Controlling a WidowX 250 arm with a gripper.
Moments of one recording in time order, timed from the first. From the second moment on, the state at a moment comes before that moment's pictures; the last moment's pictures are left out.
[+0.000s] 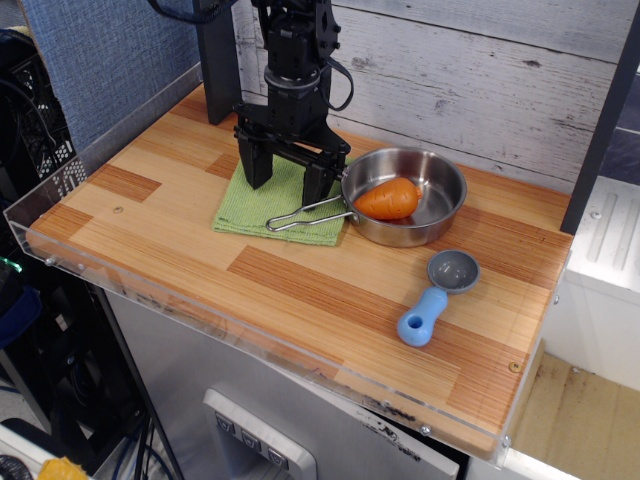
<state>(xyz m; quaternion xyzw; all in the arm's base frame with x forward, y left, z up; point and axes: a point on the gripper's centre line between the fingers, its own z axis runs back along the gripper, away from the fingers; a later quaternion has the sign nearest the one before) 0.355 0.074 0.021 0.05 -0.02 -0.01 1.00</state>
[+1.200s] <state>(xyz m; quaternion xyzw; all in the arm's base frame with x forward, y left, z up) 0.336 0.091 0.009 0.07 0.03 -0.01 1.00</state>
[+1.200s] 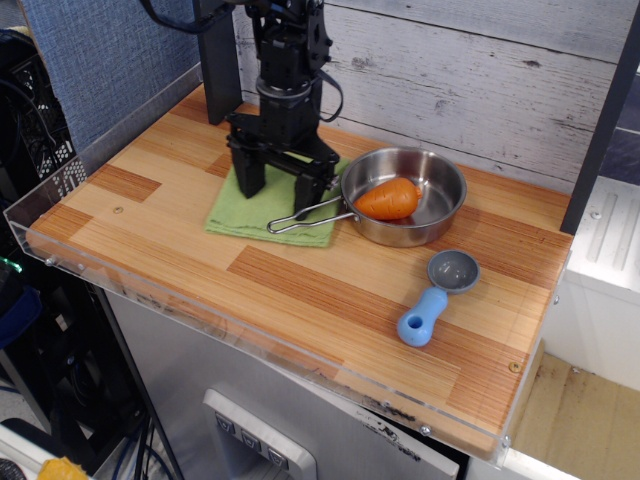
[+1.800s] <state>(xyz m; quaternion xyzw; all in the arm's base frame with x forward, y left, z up) 0.315 0.145 0.022 0.05 0.05 0.03 1.00</state>
